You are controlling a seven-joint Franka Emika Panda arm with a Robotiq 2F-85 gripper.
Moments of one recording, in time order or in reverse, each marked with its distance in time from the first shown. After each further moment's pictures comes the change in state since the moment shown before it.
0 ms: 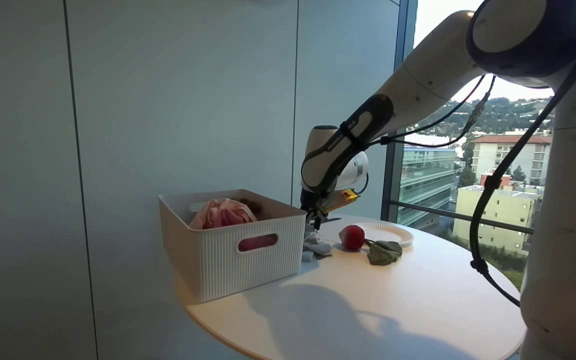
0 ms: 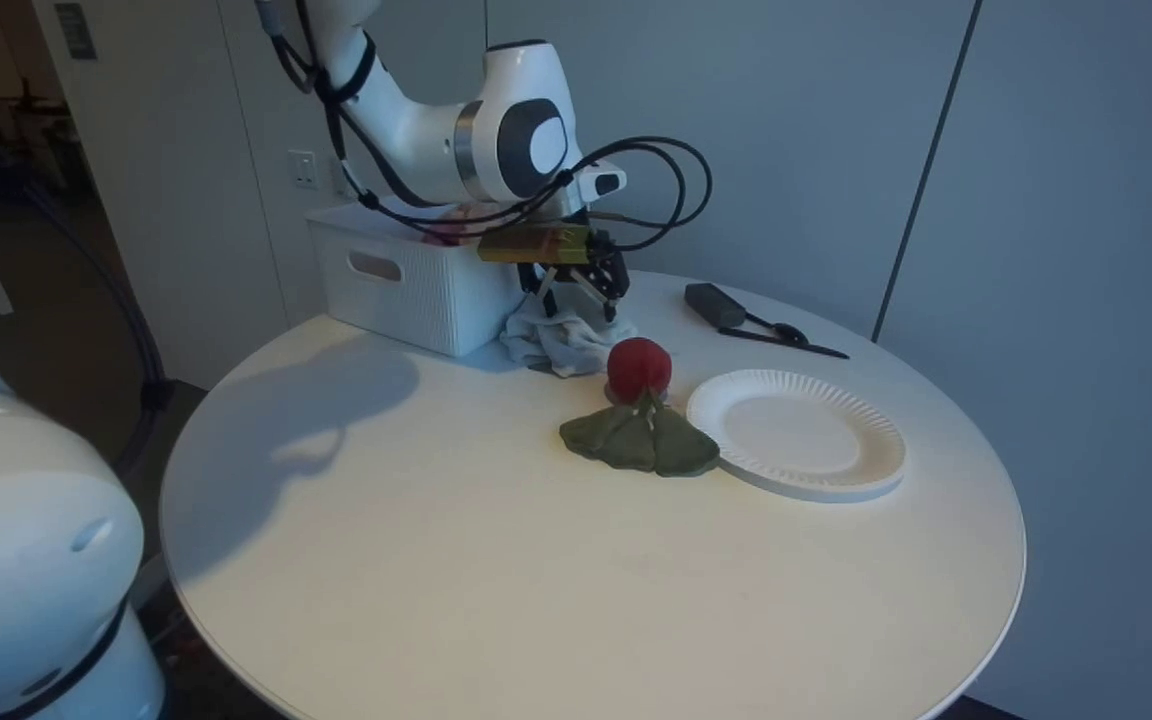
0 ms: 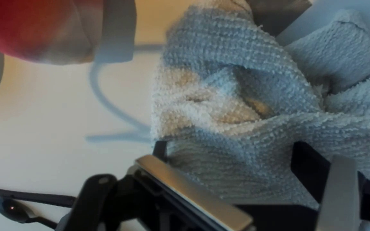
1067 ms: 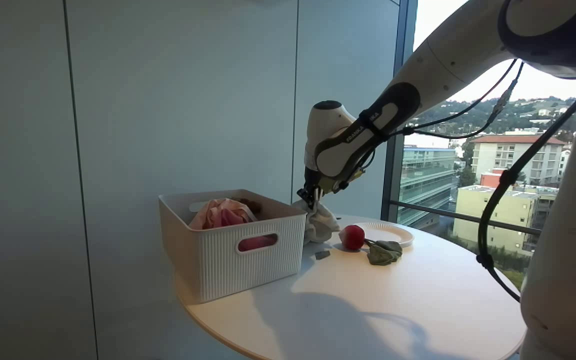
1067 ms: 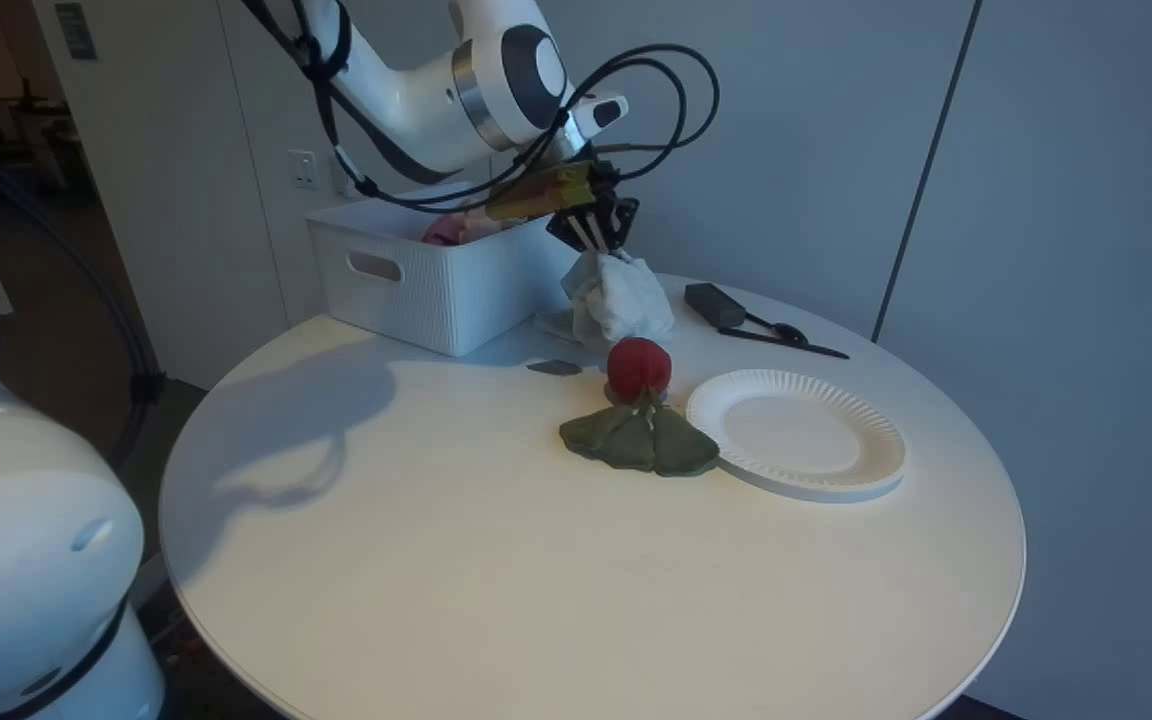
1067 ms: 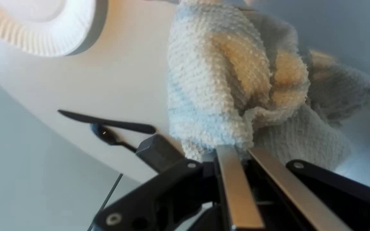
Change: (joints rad) arm 0.001 -0.118 -0.020 0.027 -0.353 -0.015 0.286
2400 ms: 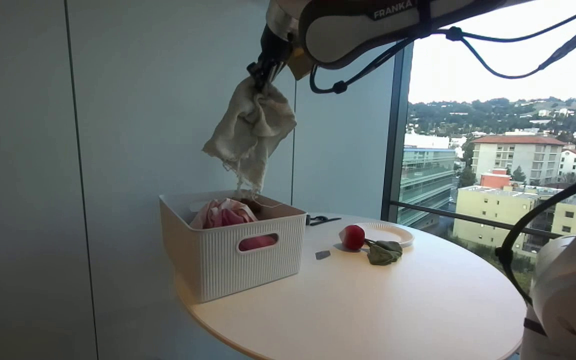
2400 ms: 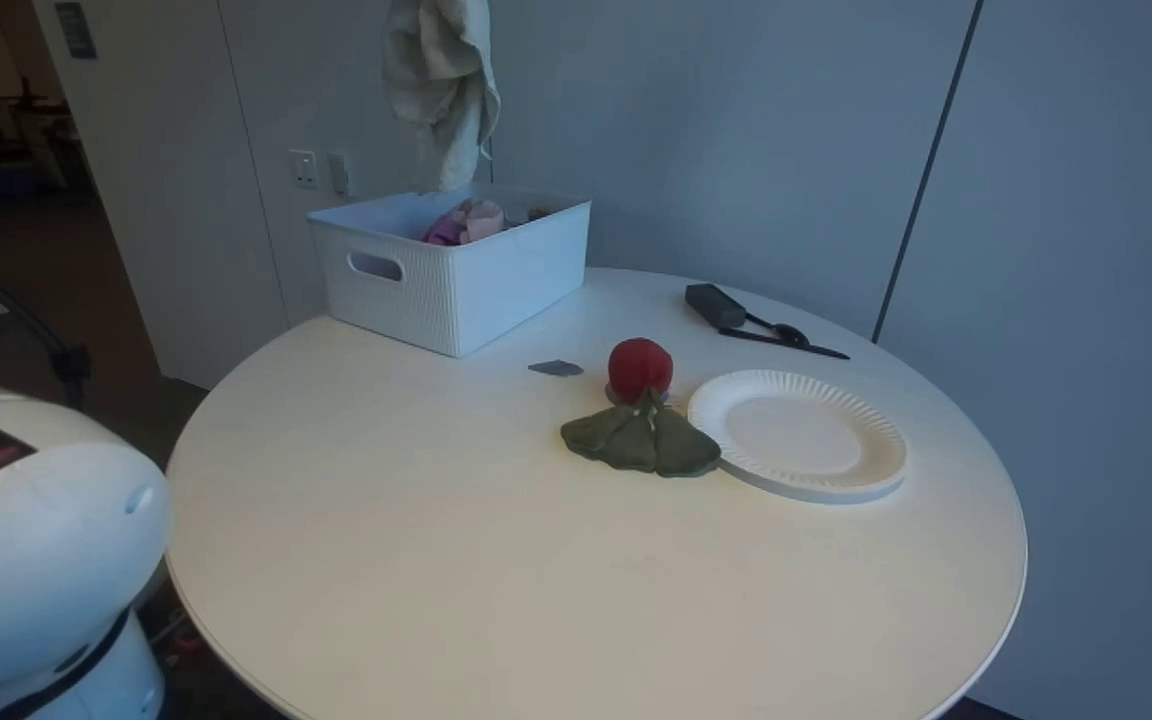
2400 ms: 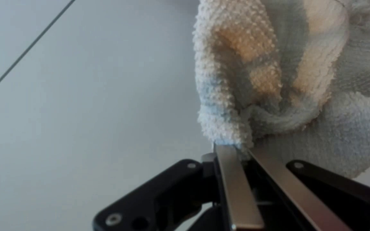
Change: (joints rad) arm 0.169 -0.324 0.235 0.222 -0.118 -0.121 -0.038
